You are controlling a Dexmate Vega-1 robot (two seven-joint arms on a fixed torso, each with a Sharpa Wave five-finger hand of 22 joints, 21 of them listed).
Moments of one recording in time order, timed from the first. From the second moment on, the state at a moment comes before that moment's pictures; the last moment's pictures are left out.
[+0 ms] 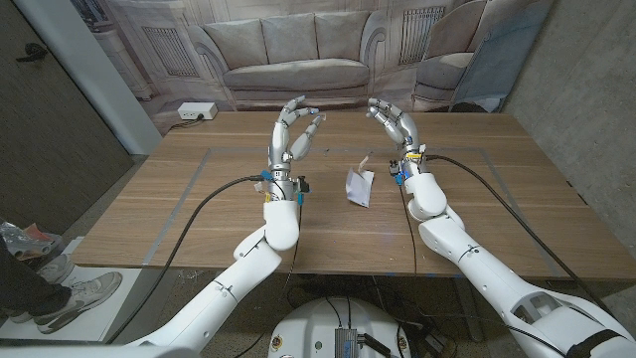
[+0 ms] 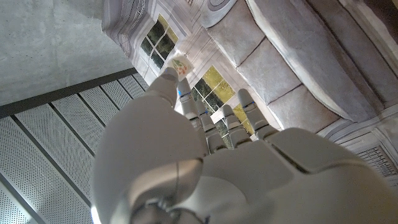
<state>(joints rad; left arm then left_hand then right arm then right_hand) 1.01 0.34 0.50 -1.66 0.30 -0.39 0.82 1.10 0.09 0.27 -0.11 0.21 0.81 0.01 0.35 0.39 0.35 -0.14 0.35 0.41 0.16 -0.04 0.21 0.36 -0.05 0.08 0.98 0.19 -0.81 -0.33 -0.46 -1.30 0.28 0.62 -0.22 1.02 0.12 0.18 -0.10 0.39 0.68 -0.16 0.23 0.31 0.61 -0.12 0.55 0.54 0.68 -0.06 0.22 0.64 0.21 -0.04 0.79 0.19</state>
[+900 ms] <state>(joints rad) 0.98 0.35 0.47 -1.59 0.20 -0.43 0.71 1.10 0.09 0.27 -0.11 0.21 0.81 0.00 0.33 0.36 0.34 -0.13 0.35 0.41 0.15 -0.03 0.21 0.36 -0.06 0.08 0.98 0.19 -0.85 -0.36 -0.45 -1.40 0.23 0.52 -0.29 1.00 0.12 0.17 -0.09 0.38 0.66 -0.15 0.21 0.28 0.60 -0.11 0.53 0.52 0.67 -0.06 0.23 0.63 0.21 -0.04 0.79 0.19</state>
